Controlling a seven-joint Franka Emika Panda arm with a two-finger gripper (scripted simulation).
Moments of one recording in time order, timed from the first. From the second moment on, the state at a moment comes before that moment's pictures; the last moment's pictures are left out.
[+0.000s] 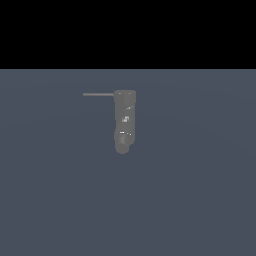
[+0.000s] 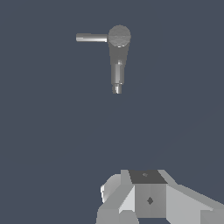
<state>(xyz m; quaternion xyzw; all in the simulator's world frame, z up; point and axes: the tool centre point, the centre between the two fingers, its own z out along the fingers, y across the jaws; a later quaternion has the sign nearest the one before) -0.256 0.003 0.503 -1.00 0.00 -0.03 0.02</state>
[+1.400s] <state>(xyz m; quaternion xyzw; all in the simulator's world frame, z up) -0.211 0.075 0.444 -0.99 0.15 -0.02 0.01</state>
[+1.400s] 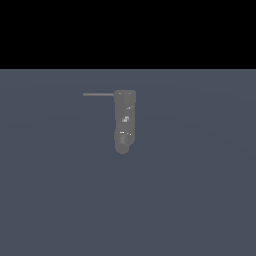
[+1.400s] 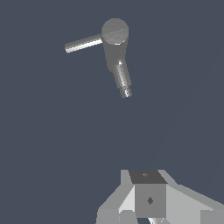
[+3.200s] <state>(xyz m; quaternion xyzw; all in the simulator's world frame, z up) -0.044 0.168 0.312 -0.87 0.48 -0.01 0.01</state>
